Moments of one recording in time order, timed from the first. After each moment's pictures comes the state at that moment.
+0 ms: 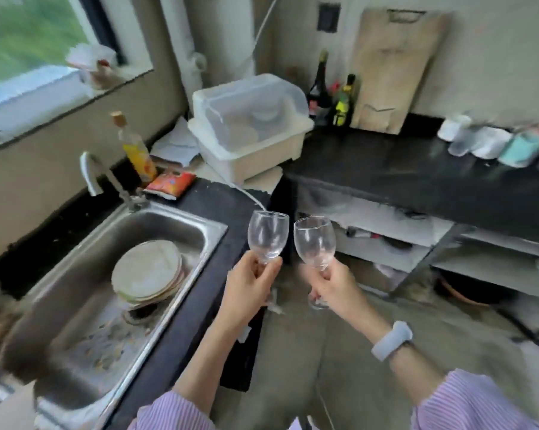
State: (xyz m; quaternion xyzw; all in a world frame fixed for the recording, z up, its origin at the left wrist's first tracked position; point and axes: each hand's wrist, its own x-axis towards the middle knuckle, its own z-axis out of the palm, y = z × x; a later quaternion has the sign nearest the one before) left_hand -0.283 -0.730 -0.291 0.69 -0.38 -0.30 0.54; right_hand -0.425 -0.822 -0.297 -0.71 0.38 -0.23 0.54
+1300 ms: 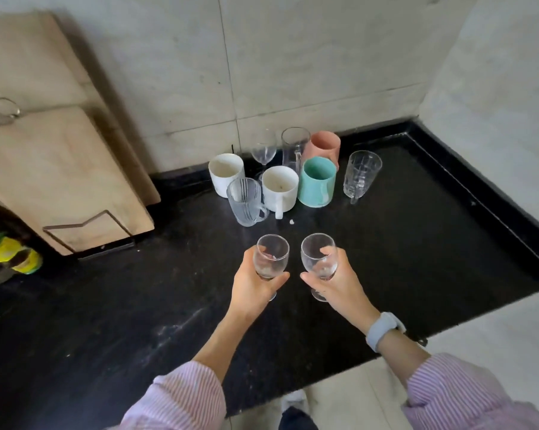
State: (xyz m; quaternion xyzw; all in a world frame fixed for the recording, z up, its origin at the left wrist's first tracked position) left_hand -0.572 -1.496 -0.407 0.61 -0.57 -0.45 0.33; right_hand -0.751 -1.470 -0.402 -0.50 0.65 -0.37 0.44
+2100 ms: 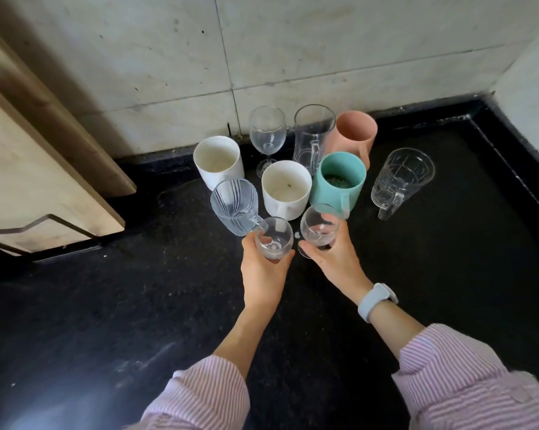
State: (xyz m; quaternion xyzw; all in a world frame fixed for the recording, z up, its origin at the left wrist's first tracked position) left_hand -0.637 -1.598 -0.454 0.70 -0.44 -0.40 0.40; right_hand -0.775 -1.619 -0.461 -0.50 0.63 -0.38 0.46
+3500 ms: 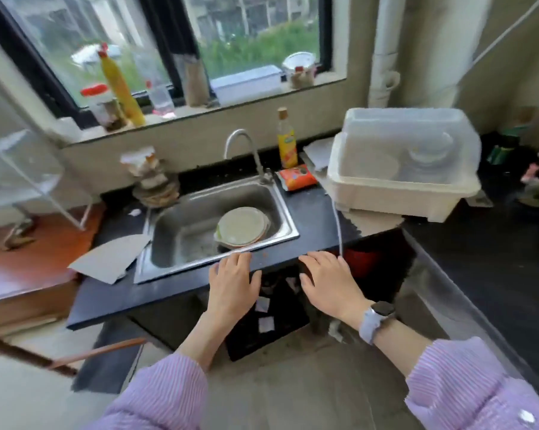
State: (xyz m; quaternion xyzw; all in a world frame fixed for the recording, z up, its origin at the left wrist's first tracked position) left_hand -0.363 -0.822 -0.293 0.99 -0.07 0.08 0.12; right_hand -0.371 -1.018 -0.307 -0.97 -0.09 0.00 0.22
